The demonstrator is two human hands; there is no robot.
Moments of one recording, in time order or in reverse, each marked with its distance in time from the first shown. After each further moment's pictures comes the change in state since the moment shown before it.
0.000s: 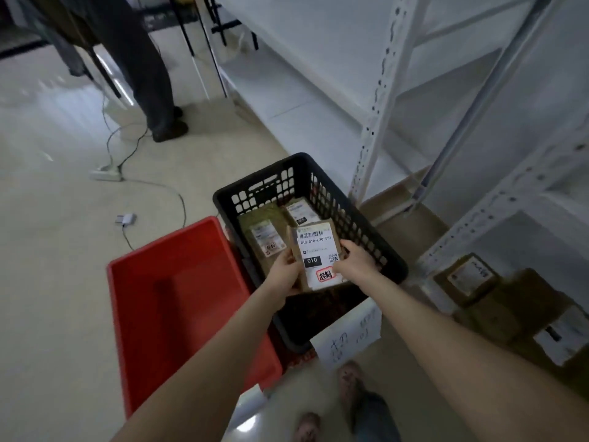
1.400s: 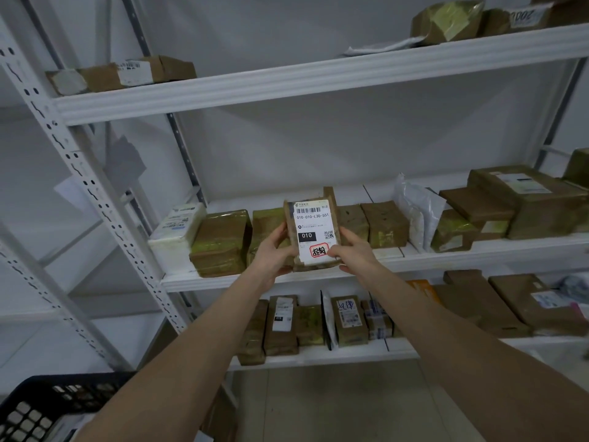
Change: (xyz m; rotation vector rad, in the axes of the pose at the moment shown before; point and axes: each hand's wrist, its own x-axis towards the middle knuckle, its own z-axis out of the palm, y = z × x) left_hand -0.391 -0.012 0.418 0.480 -0.985 0.626; right_hand -0.503 0.265 -0.272 0.841 1.082 0.013
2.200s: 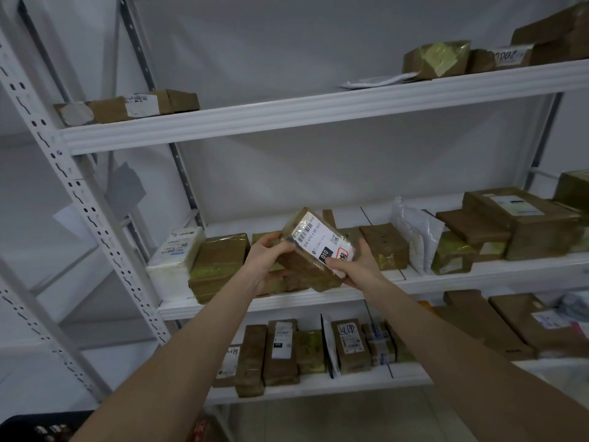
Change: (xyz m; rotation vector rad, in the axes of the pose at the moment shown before) left_hand 0.027 0.036 -0.020 -0.145 0.089 -0.055; right_hand 0.017 -0.010 -0.006 0.226 0.054 0.031
